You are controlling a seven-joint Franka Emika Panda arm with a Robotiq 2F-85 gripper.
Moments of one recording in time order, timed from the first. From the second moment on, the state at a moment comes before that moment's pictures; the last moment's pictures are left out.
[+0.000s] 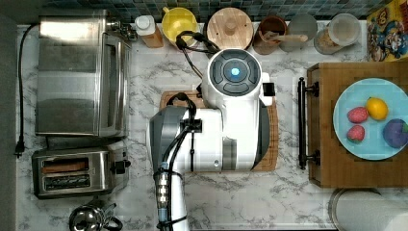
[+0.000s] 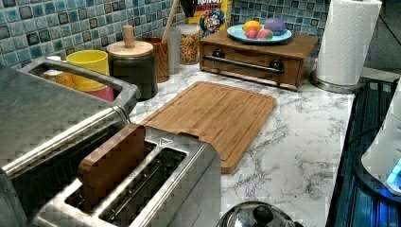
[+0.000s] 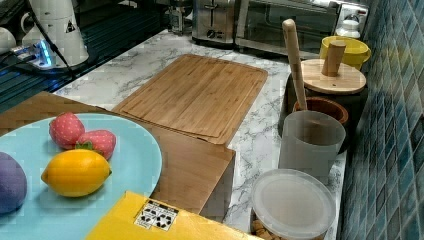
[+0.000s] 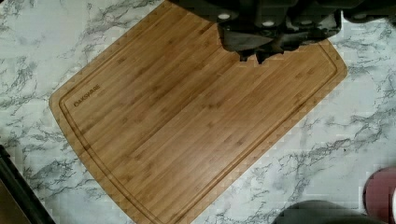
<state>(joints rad) 0.00 0.01 -0.01 -1.88 0.03 0.25 -0.07</state>
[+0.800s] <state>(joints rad) 0.01 0.01 0.00 -1.92 0.03 0.35 -0.29</state>
